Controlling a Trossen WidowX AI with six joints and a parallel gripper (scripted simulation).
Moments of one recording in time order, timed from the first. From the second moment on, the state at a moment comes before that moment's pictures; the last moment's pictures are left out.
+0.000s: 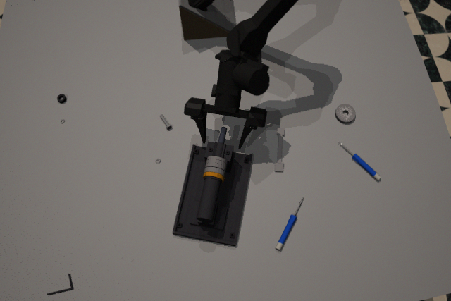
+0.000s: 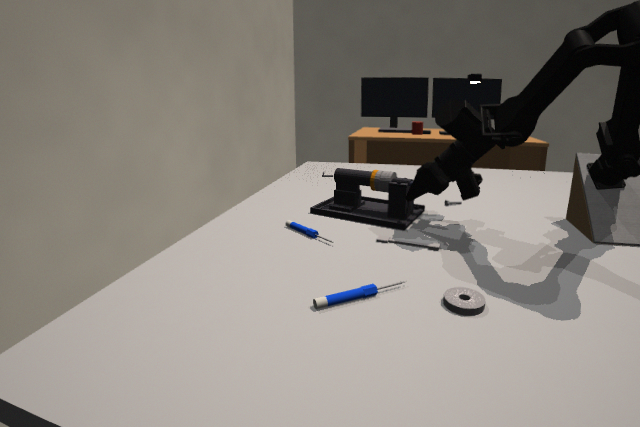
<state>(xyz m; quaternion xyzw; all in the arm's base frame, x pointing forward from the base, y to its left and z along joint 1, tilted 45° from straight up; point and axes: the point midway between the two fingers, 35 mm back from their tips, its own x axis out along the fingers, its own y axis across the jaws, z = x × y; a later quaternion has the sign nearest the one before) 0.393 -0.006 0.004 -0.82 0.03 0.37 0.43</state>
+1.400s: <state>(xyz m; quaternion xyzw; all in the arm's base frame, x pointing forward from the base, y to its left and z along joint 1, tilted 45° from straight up) 0.390 -0.005 0.004 -0.83 0.04 0.37 0.43</state>
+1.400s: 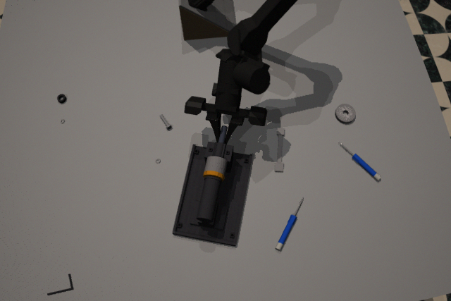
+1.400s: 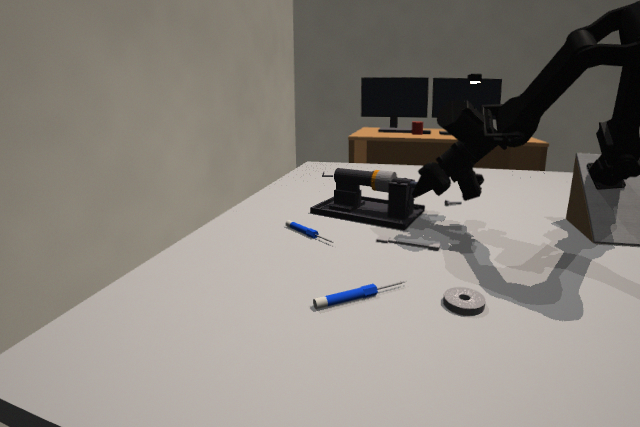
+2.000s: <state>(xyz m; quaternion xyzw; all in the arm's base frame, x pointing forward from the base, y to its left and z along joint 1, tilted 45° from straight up) 0.380 -0.002 0.007 -0.83 0.04 0.37 0.43</state>
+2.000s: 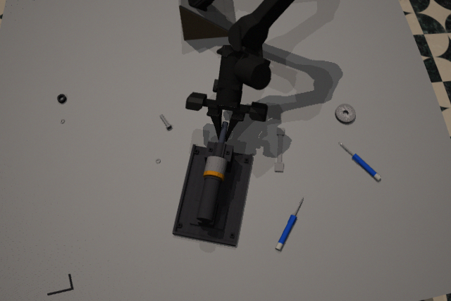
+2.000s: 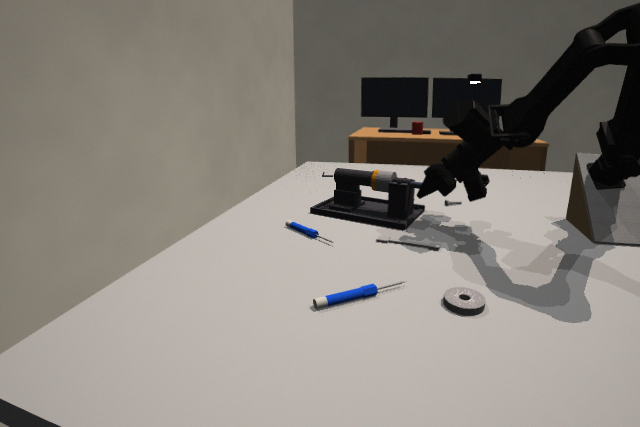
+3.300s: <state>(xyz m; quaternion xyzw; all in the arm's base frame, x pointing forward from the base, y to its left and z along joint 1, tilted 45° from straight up) 0.374 0.000 0.008 -0.83 0.04 0.37 0.43</state>
